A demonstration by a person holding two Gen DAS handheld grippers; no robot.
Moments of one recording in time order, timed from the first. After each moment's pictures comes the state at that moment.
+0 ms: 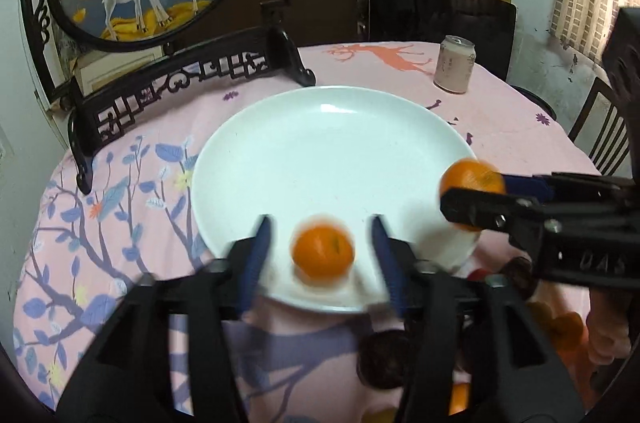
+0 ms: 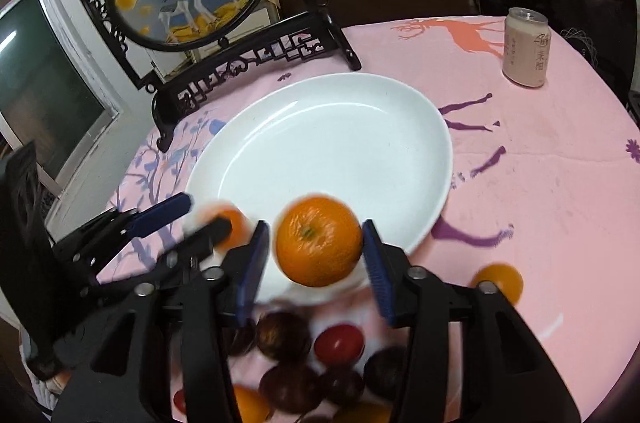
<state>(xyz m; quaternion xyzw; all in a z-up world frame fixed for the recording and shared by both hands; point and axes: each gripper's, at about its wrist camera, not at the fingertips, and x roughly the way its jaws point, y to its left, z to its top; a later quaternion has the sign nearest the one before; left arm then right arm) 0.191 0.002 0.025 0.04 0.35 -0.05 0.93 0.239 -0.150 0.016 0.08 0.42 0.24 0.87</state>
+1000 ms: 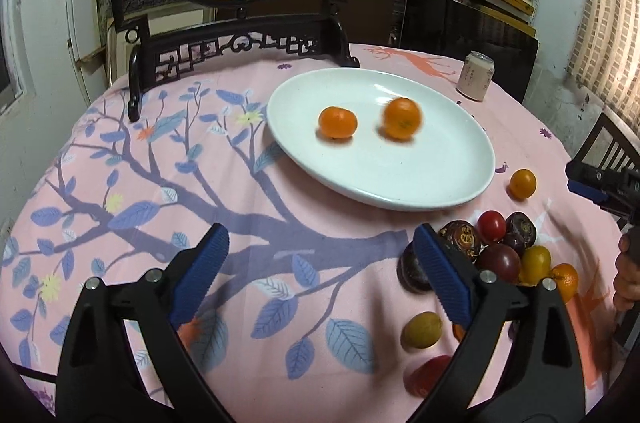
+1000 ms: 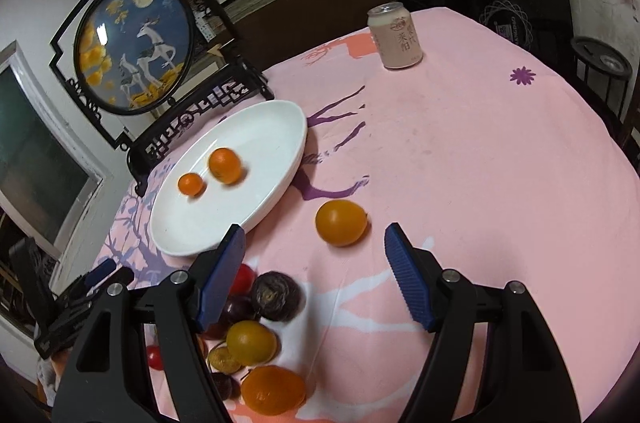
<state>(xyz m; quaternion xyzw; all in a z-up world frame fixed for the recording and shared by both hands) 0.116 0.055 0.013 -0.04 0.35 -0.01 0.94 0.176 -0.266 0.007 0.16 0.38 0.17 0.90</state>
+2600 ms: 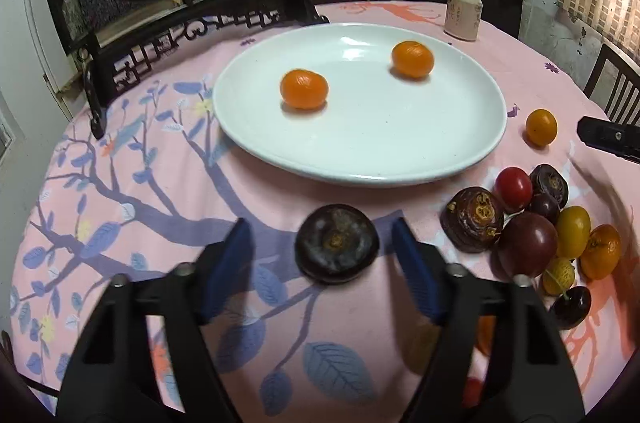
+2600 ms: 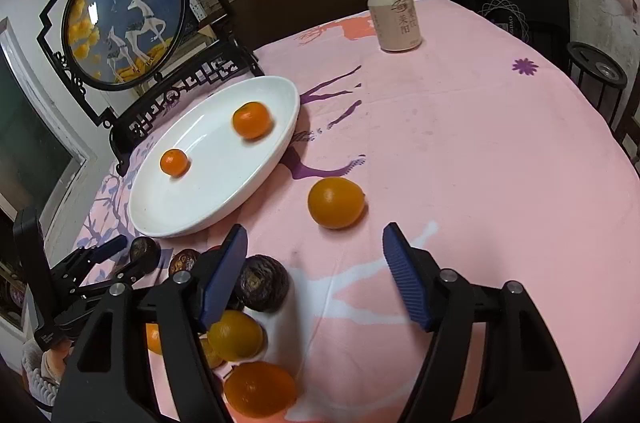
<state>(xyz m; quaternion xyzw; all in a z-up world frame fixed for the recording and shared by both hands) 0.153 0.014 -0.018 0.05 0.40 -0.03 0.91 0.181 -0.251 -0.007 0.13 0.40 0.15 0.89</state>
